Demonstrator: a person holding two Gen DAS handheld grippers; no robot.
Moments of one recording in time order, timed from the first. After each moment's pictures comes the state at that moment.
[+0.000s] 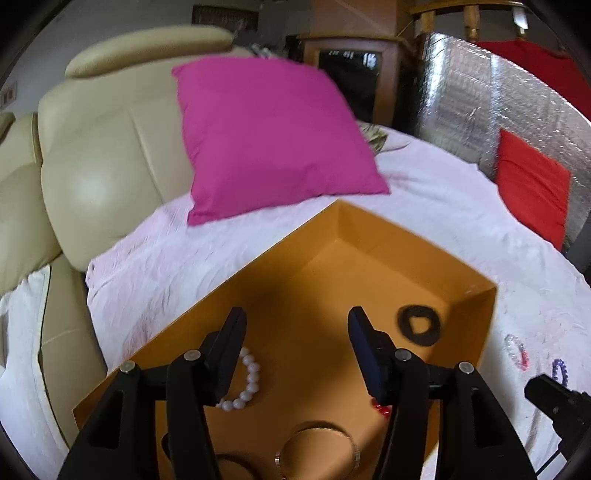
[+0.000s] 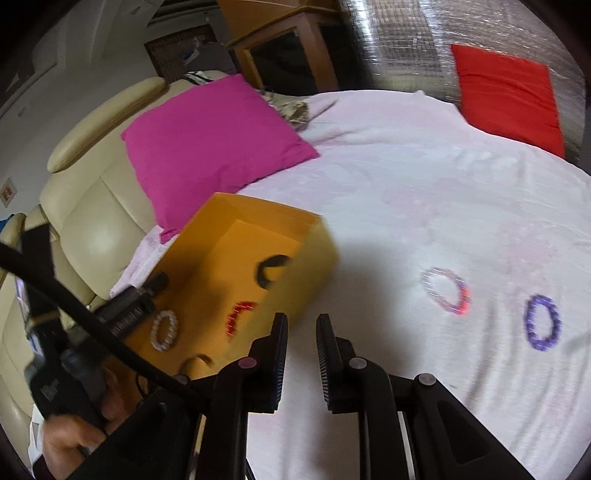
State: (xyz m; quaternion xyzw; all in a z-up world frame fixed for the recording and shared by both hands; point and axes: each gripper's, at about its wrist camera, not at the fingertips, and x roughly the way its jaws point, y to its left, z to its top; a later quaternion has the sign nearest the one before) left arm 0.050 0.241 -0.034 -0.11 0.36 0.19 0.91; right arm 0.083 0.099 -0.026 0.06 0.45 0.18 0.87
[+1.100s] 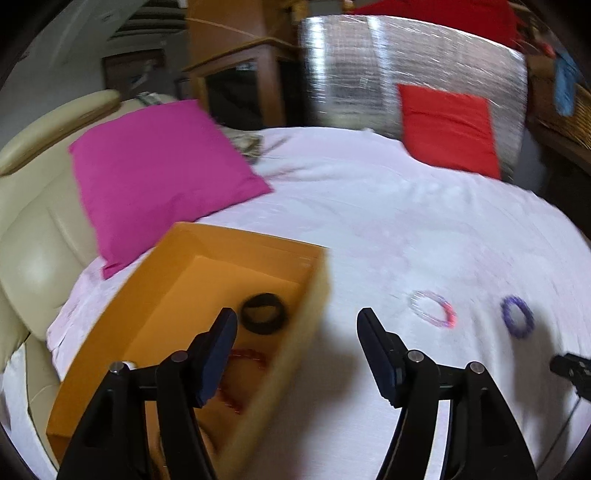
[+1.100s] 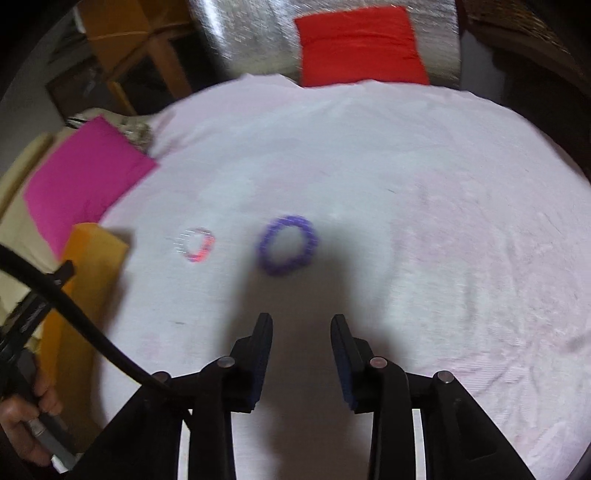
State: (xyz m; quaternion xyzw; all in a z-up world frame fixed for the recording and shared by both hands) left arm 0.073 0.094 -0.033 0.02 0.36 0.06 0.93; right arm 0.049 -0.103 -0.060 0.11 0.50 -0.01 0.86
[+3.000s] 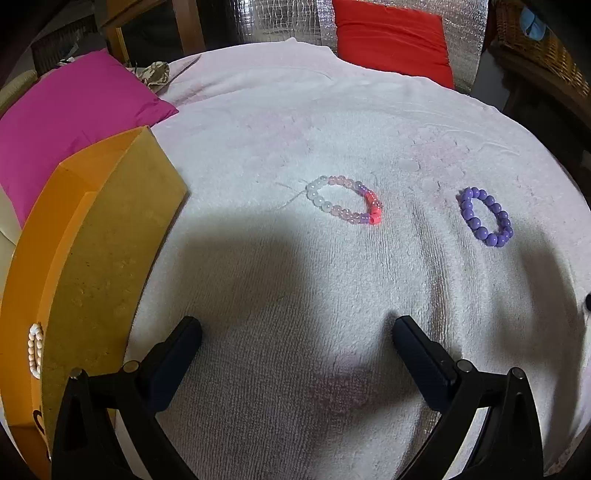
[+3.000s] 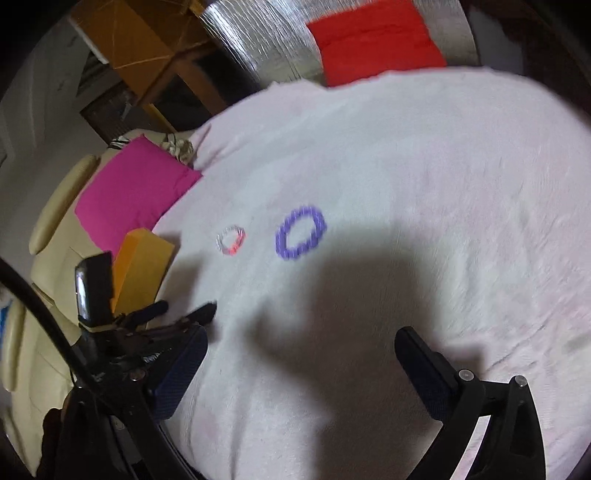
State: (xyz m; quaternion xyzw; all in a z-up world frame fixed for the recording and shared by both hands) left arm 0.095 0.024 -0.104 0.03 0.50 -0.03 0.87; right arm 0.017 -0.143 -0.053 0.18 0.45 0.10 0.87
